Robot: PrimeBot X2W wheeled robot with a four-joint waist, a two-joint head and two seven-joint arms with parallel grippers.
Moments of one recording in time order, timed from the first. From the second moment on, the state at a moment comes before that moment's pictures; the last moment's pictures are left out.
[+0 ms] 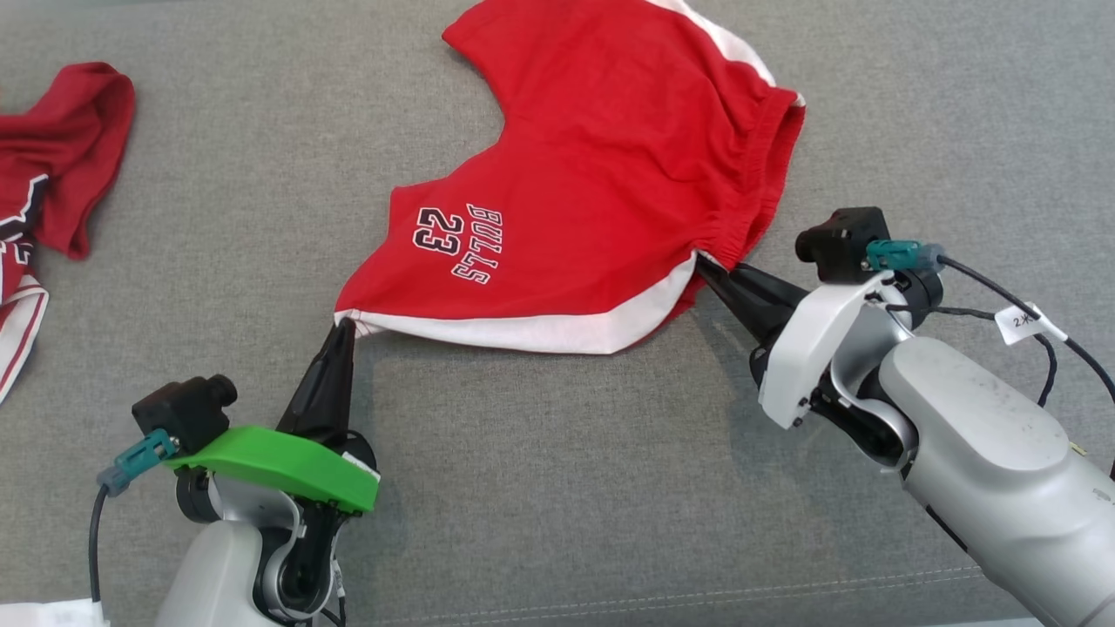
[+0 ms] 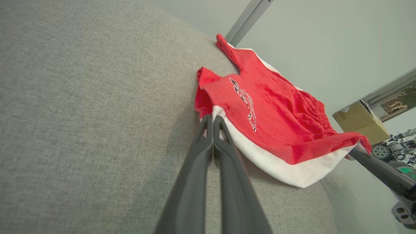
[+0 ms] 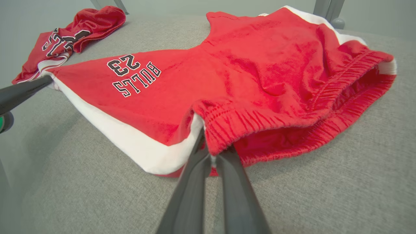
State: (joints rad) left arm -0.19 0.05 -0.21 0.21 -0.76 -0.10 -0.08; right arm -0.59 -0.35 0.81 0.40 0.69 0.12 0.00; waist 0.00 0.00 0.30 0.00
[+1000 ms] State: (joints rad) left arm 0.13 0.11 -0.31 0.19 -0.73 -0.12 -0.18; right arm -0.27 -0.46 0.85 0.42 0.74 0.12 -0.23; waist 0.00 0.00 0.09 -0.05
